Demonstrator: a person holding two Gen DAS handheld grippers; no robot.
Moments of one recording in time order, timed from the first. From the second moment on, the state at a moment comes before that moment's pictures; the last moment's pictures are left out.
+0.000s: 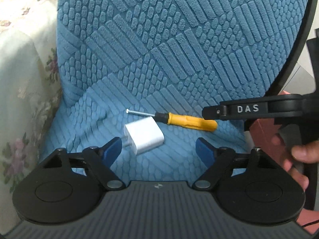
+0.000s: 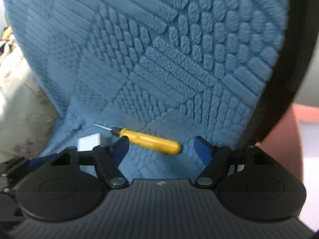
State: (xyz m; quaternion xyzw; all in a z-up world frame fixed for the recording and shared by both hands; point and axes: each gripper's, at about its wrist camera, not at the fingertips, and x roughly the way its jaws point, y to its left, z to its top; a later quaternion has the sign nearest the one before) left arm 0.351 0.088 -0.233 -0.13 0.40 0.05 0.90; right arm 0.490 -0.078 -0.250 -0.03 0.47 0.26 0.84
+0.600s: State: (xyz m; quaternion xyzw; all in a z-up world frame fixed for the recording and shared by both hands) left arm 0.379 0.090 -0.258 -0.07 0.43 0.08 0.90; right arm 0.513 -0.085 -0.265 0.00 0.51 0.31 0.80
